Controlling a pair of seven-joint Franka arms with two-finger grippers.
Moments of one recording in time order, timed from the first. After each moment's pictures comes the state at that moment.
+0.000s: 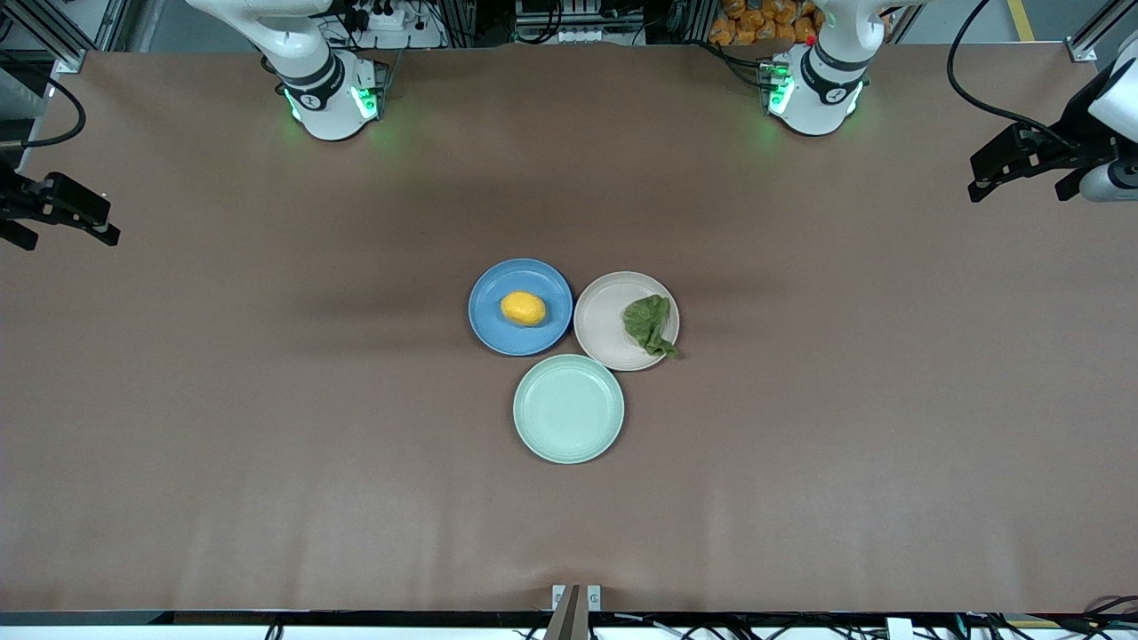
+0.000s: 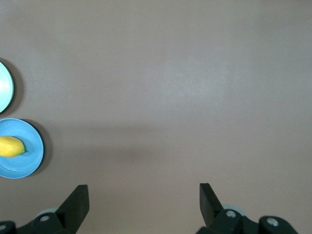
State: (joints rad) left arm 0.08 -0.07 -0.18 -1.54 0.01 1.48 -0.09; right arm -0.04 -0.02 -0.02 -1.57 0.01 1.59 -0.10
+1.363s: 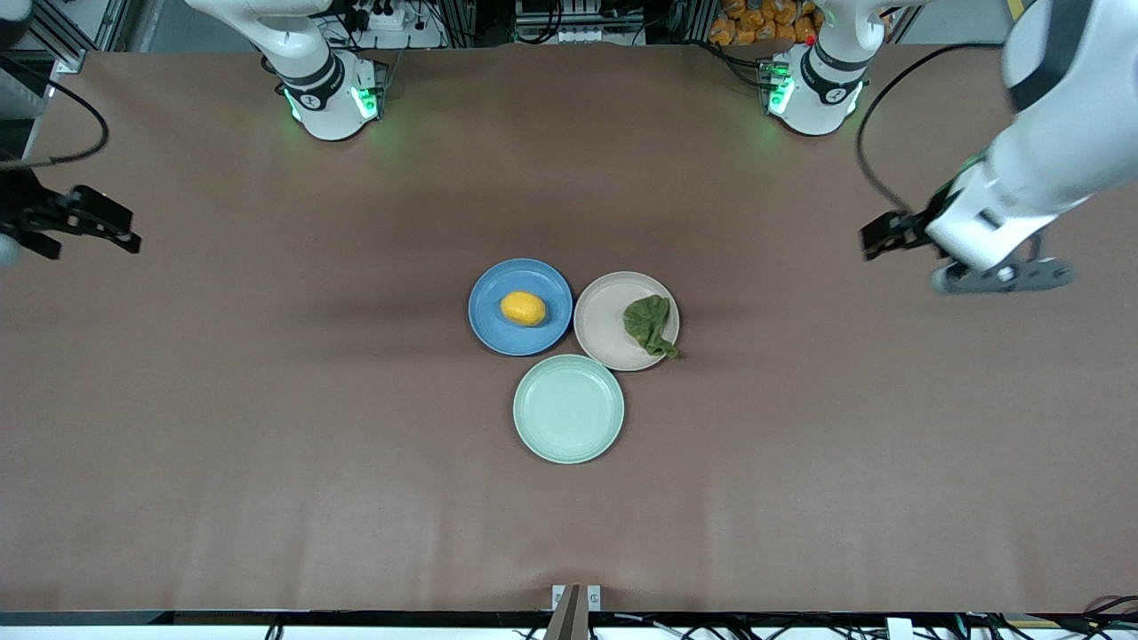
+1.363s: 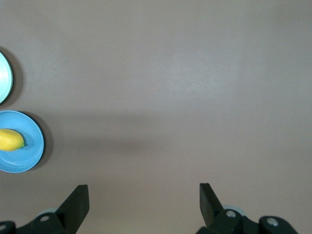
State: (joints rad) left arm 0.05 0.11 -0.31 -1.66 0.00 1.66 -0.33; right arm -0.01 0.03 -0.02 -1.59 0.01 1.61 -0.10
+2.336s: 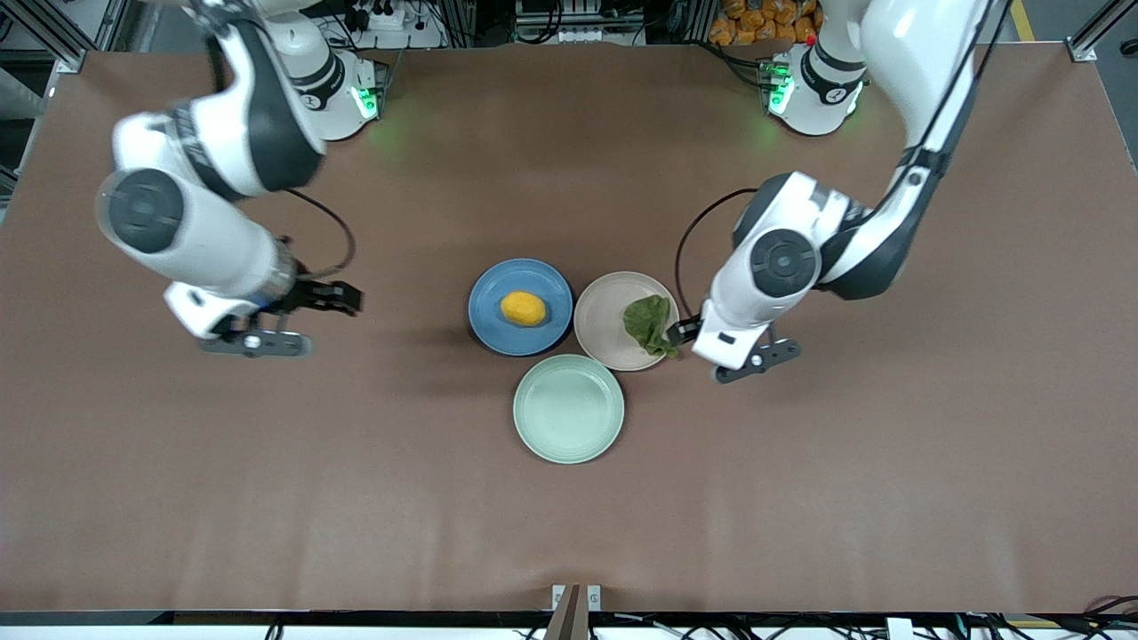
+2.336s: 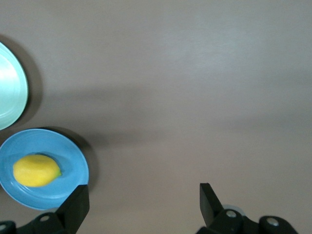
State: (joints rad) left arm -0.23 0.52 -0.34 -1.66 0.09 2.08 -0.97; right arm 0.33 0.27 -0.01 -1.68 0.01 1.84 0.37
